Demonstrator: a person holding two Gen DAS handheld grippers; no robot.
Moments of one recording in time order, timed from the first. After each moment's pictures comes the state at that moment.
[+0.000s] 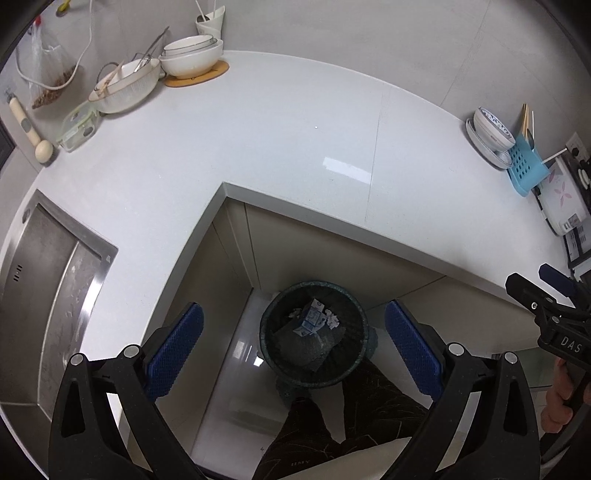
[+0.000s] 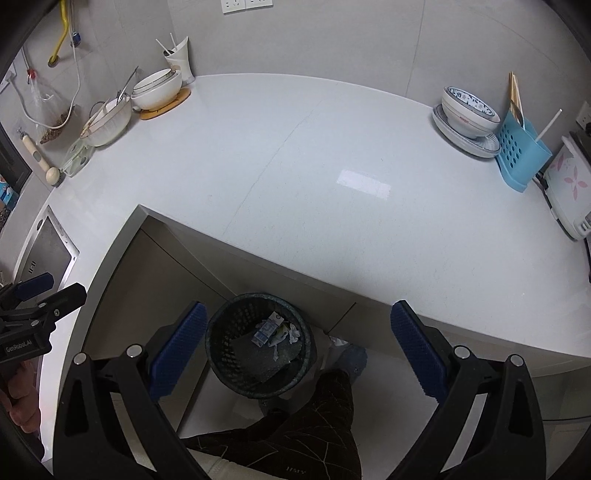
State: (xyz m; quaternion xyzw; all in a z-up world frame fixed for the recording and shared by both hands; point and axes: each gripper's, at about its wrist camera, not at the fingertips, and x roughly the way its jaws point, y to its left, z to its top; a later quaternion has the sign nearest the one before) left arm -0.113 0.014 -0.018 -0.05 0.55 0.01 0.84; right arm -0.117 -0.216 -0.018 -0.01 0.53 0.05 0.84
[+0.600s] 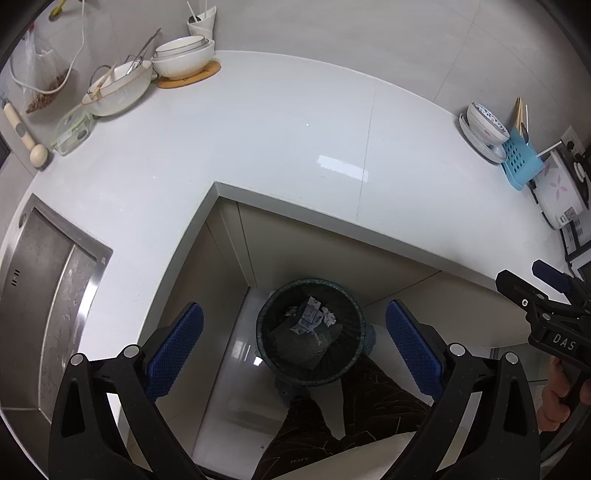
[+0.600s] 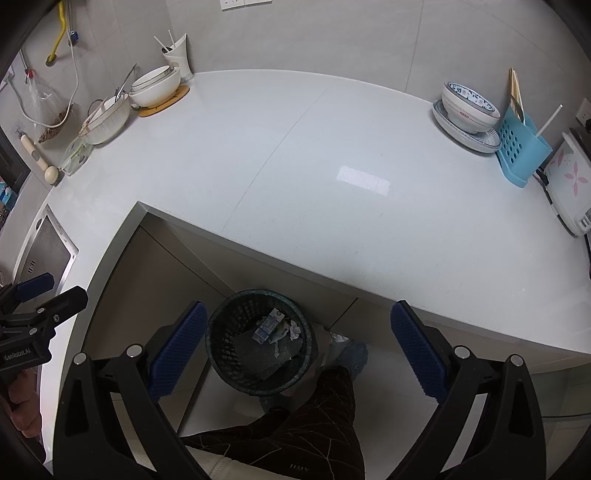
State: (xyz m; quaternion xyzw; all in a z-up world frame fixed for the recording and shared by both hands) left arm -0.116 0.007 -0.018 -0.04 0.55 0.00 0.83; right arm -0.116 -0.215 -0.020 -0.01 0.54 0.05 0.84
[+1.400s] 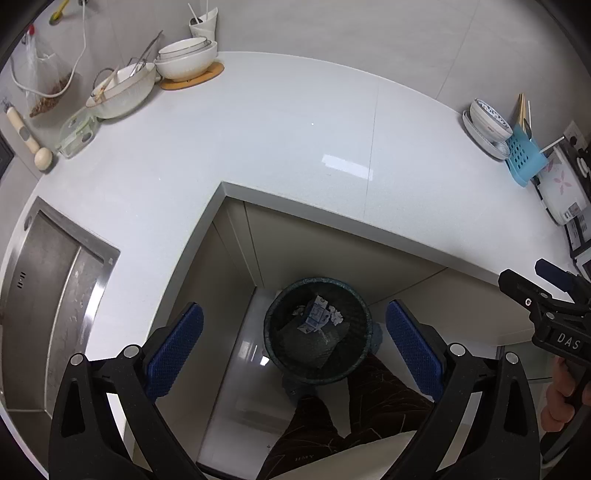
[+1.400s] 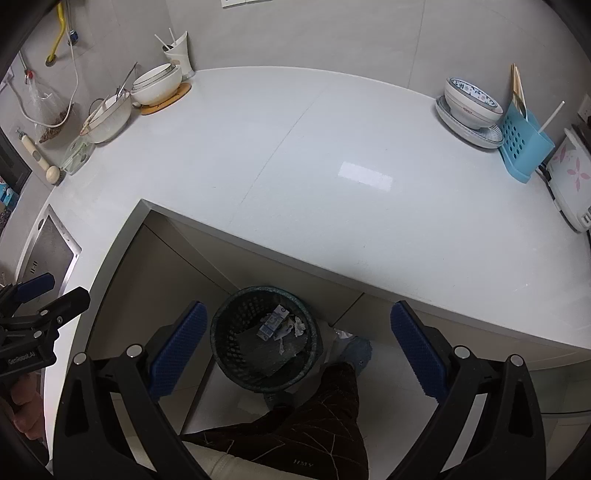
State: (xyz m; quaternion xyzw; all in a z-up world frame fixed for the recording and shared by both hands) left arm -0.118 0.011 -0.017 -0.03 0.55 0.01 0.84; right arm -0.118 -0.208 -0.022 0.00 0.55 0.05 0.84
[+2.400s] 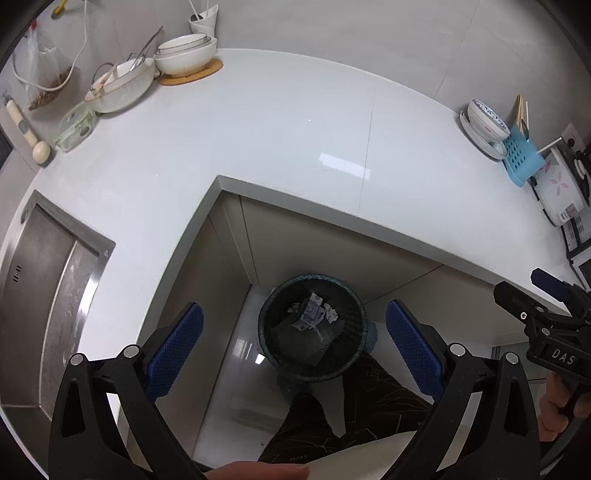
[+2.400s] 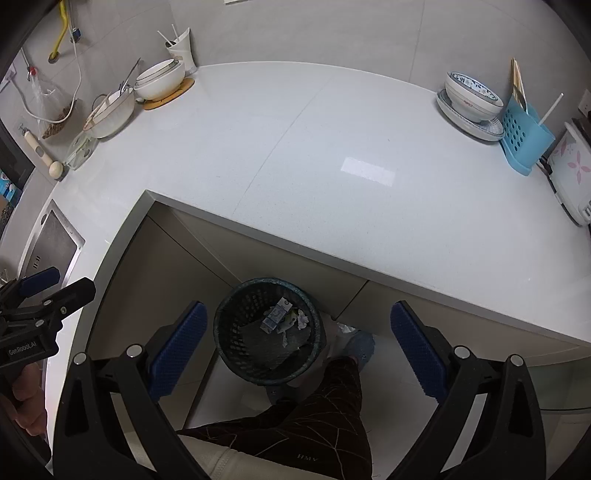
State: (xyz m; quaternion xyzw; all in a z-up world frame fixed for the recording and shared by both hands) left arm -0.123 0.011 -0.022 -0.04 0.55 0.00 0.83; right arm -0.129 -0.211 -0.024 0.00 0.55 0.06 0.83
